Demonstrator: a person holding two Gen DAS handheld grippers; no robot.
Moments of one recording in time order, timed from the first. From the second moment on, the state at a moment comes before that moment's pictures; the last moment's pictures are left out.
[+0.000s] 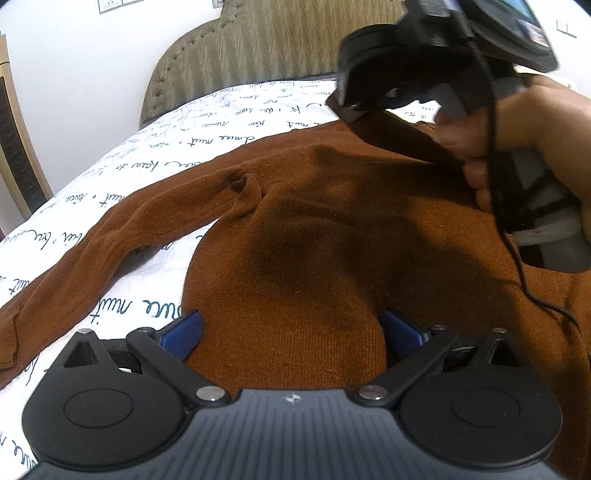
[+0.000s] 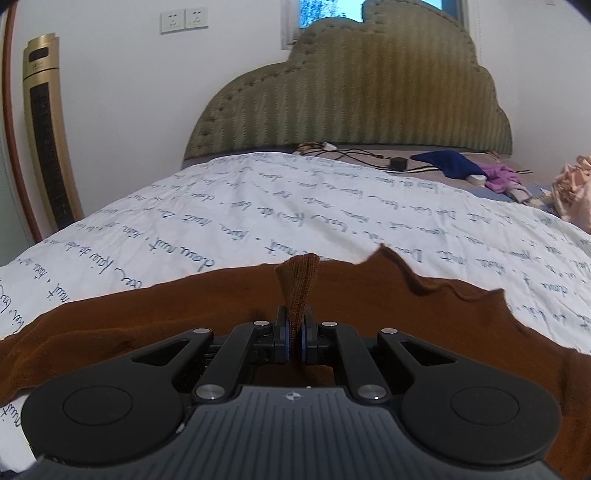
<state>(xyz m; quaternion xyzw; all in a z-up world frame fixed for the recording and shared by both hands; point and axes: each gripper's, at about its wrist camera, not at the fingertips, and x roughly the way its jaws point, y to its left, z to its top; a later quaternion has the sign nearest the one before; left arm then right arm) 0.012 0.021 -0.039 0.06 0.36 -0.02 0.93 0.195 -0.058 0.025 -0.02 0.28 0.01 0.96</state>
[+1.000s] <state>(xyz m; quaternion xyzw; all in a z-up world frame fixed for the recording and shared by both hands) 0.004 0.016 -0.039 0.06 0.35 -0.01 0.94 0.188 -0.077 -0.008 0.11 0.36 0.09 0.92</state>
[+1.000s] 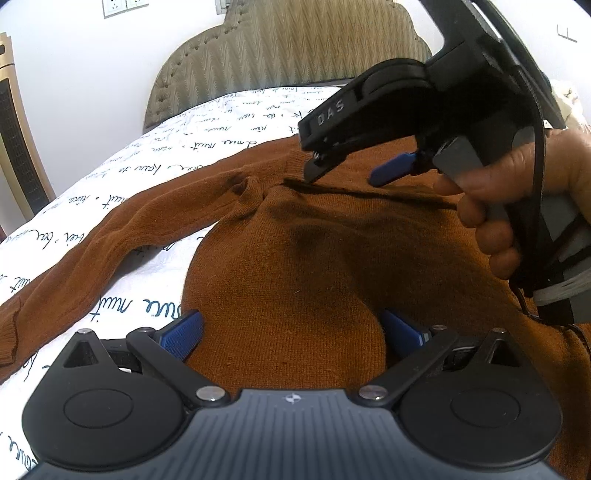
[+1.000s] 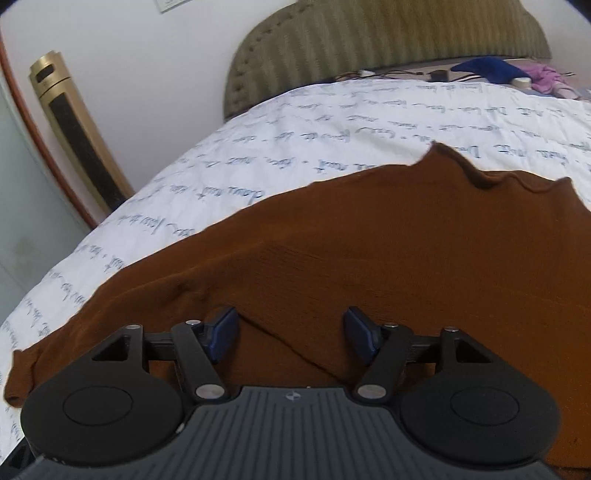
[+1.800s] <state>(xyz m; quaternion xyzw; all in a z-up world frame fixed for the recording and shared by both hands) 0.004 0.017 -0.040 0.06 0.35 -0.01 0.94 0.077 -0.098 -0.002 0.06 0.33 -0.02 0.94</state>
